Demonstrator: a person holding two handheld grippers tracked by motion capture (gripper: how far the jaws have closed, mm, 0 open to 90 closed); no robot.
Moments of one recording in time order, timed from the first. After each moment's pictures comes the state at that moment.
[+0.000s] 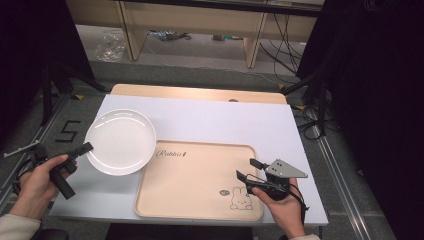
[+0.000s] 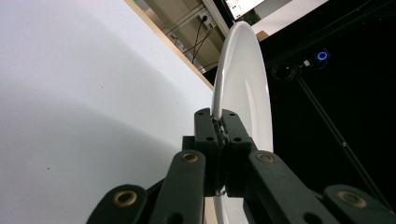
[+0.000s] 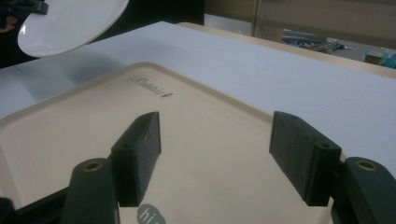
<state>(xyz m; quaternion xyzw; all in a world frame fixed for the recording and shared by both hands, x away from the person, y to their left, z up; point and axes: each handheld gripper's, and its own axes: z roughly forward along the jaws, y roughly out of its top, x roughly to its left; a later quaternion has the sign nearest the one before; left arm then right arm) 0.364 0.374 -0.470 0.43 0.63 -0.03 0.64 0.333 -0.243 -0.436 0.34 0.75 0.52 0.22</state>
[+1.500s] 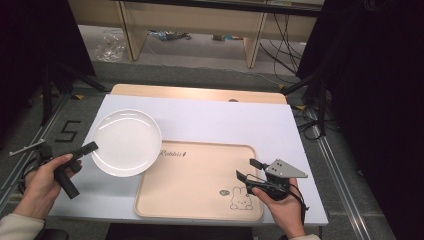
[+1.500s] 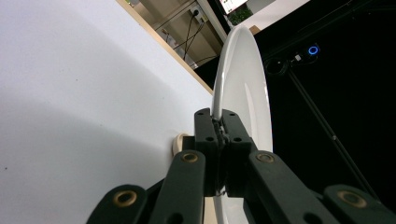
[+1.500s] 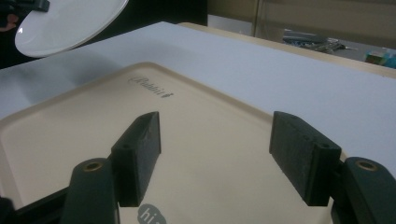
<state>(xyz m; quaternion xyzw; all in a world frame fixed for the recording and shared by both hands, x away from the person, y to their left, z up) 0.365 0.361 -0.465 0.43 0.62 -0.04 0.65 0.333 -0.243 -0.436 0.34 0.75 0.52 0.22</state>
